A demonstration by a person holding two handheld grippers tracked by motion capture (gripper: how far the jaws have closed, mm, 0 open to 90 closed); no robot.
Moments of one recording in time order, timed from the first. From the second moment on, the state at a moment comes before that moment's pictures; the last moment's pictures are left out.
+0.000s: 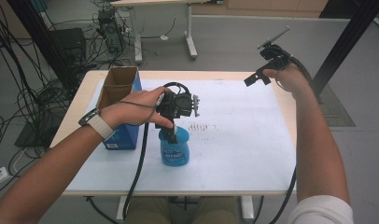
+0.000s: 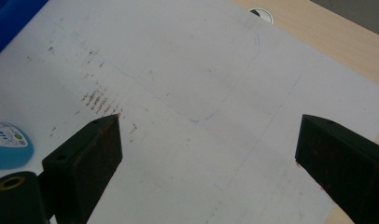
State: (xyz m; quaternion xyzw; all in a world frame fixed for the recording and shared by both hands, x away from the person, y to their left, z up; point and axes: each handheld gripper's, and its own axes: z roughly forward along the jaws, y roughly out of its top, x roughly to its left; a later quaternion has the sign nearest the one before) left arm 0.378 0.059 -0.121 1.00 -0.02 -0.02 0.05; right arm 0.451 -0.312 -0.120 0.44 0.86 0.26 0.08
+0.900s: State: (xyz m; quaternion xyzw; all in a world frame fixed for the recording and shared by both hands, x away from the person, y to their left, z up) left arm 0.376 0.053 -0.135 1.00 -0.02 -0.02 0.04; right arm 0.451 -0.312 -0.122 0.44 0.86 0.26 0.08
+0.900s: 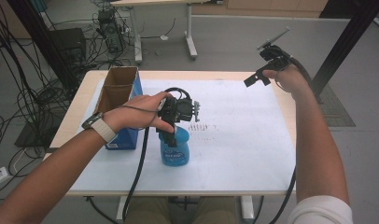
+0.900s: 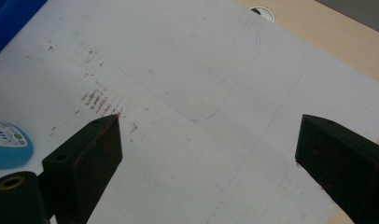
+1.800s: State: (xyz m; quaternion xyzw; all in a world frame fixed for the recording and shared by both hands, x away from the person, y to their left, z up) left arm 0.371 0.048 -0.152 1.00 -0.03 -0.01 0.02; right arm 0.450 -0.313 -0.122 0.44 0.86 0.26 0.07
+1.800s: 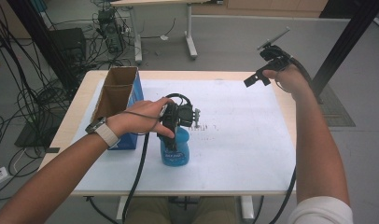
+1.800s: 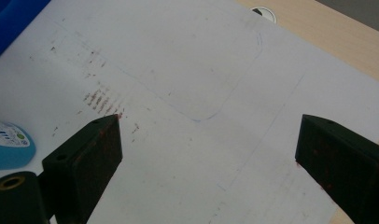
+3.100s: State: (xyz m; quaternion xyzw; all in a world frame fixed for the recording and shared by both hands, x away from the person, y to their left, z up) left arm 0.368 0.050 -0.158 1.00 -0.03 -0.01 0.03; right arm 0.450 -0.311 -0.122 0.44 0.86 0.26 0.07
